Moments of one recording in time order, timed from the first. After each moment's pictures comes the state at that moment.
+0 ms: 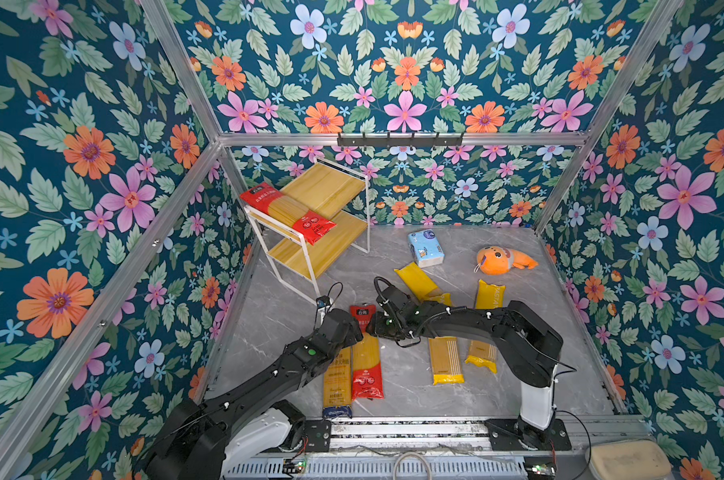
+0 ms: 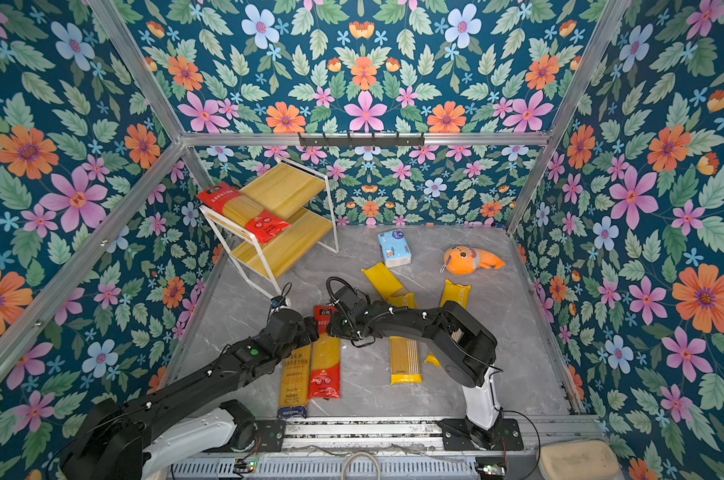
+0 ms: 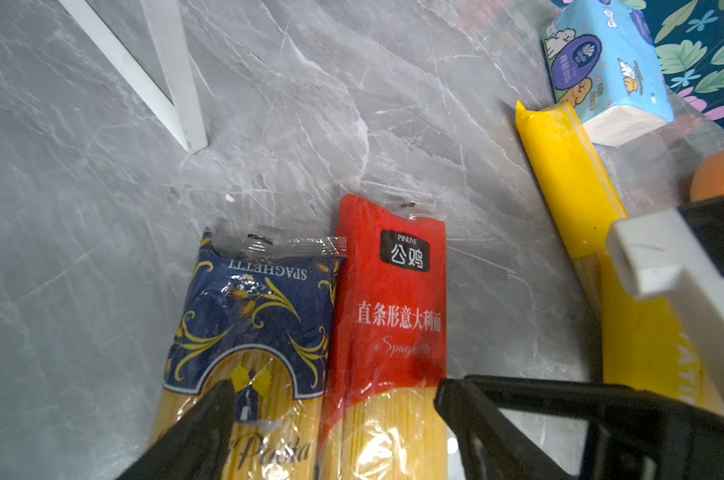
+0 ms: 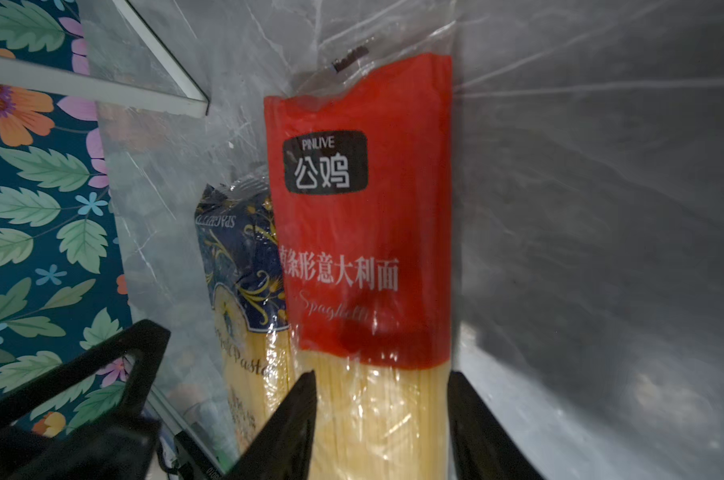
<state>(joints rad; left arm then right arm) -0.68 1.05 0.48 -0.24 -0.30 -0.81 0.91 1.95 1.25 -0.23 -0.16 0.98</state>
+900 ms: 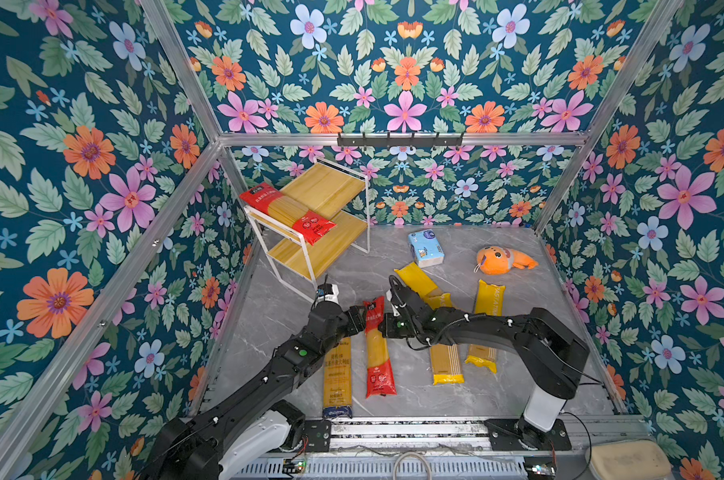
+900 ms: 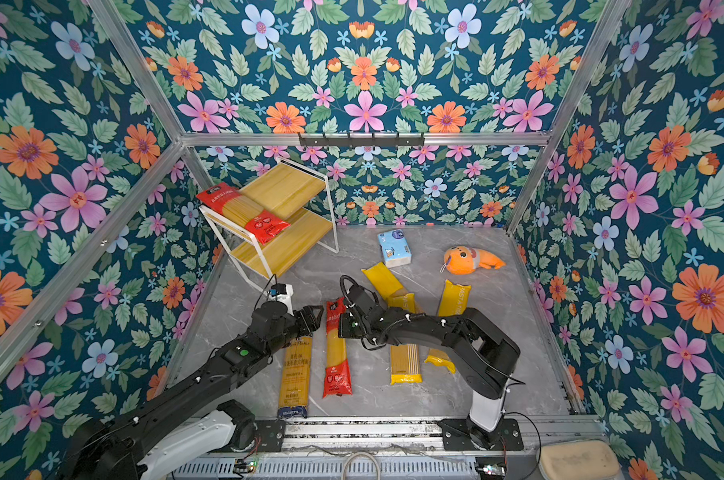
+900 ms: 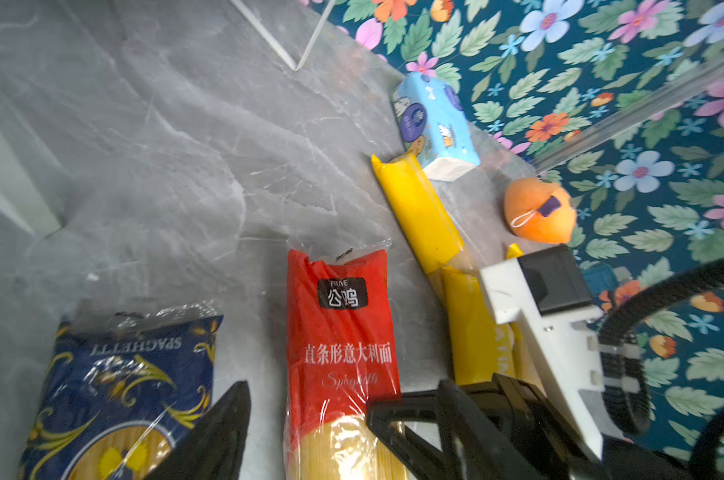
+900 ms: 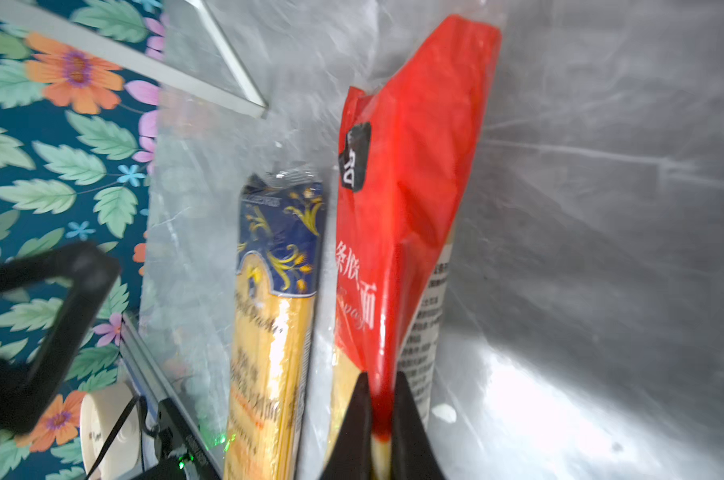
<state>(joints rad) -0.59 0.96 0.50 -0.04 -0.04 -0.73 0.89 1.74 1.03 -0.04 -0.14 0.80</state>
